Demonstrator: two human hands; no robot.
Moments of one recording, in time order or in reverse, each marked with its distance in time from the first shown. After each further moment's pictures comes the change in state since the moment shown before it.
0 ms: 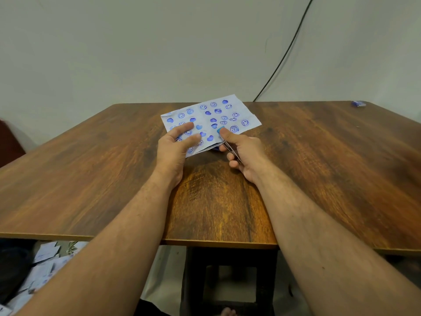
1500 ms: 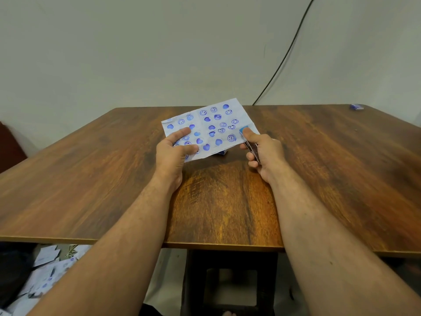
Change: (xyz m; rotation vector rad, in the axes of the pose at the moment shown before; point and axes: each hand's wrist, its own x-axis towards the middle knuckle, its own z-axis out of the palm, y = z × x) left_hand 0.000 0.004 -0.001 0.035 0.042 -0.052; right_hand 0.009 -0.007 -0.033 0.031 0.170 -0.065
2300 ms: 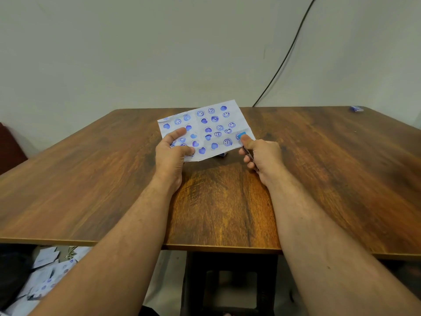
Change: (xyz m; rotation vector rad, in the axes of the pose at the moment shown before) left_hand 0.008 -0.004 -0.003 -0.057 0.048 -0.002; right_hand -0.005 0.000 0.006 -0.136 0.043 -0.006
